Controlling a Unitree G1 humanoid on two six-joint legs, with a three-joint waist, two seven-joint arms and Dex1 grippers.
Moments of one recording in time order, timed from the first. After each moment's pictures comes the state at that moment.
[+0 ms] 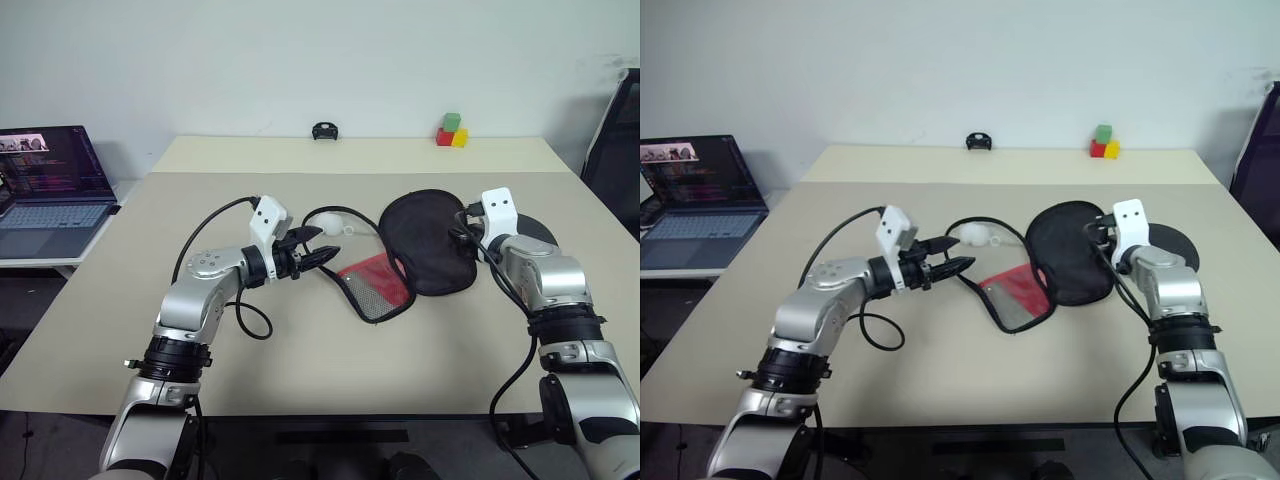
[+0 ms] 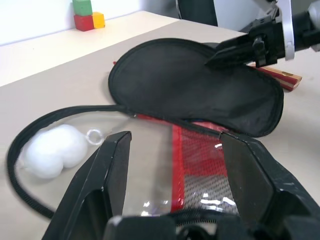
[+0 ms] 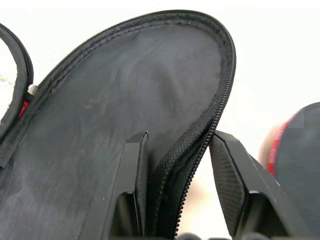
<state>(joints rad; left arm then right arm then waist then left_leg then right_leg) -0.66 0.46 -0.04 0.11 -0.35 0.46 -0.84 -0.82 -0.49 -0.09 0.43 0.15 0.67 0.39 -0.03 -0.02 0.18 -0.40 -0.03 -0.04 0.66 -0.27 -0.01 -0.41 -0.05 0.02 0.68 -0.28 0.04</state>
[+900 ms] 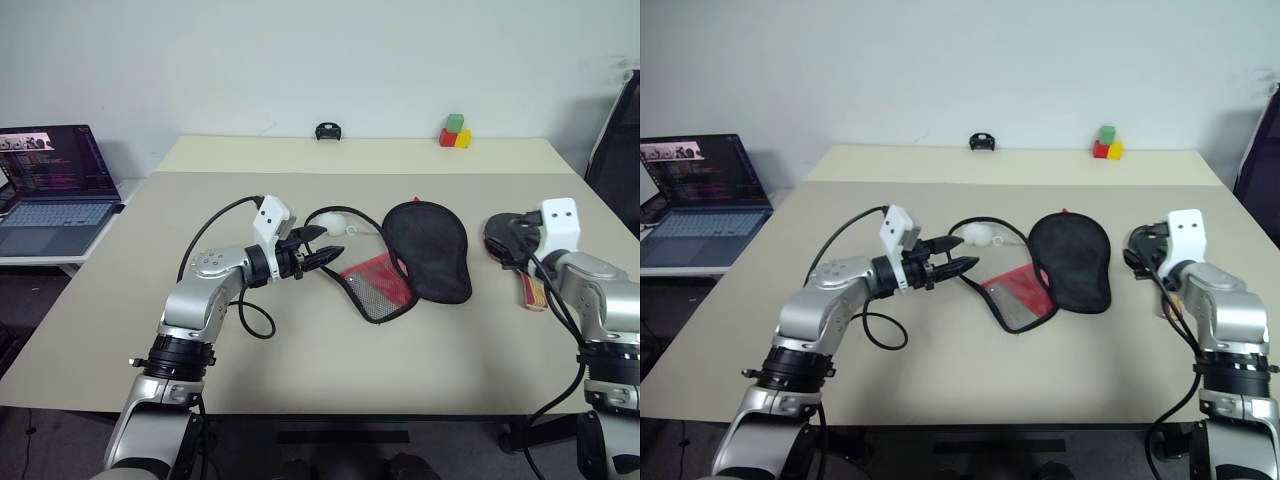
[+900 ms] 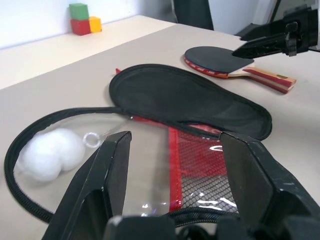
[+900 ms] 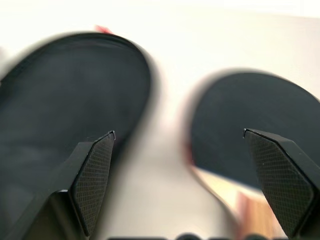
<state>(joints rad) -0.68 0.45 -0.05 0.12 -0.35 0.45 -0.87 -0.55 -0.60 -0.30 0.10 0.21 0.85 0.30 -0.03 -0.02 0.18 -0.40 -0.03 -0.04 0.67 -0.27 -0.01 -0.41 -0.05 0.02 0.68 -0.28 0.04</state>
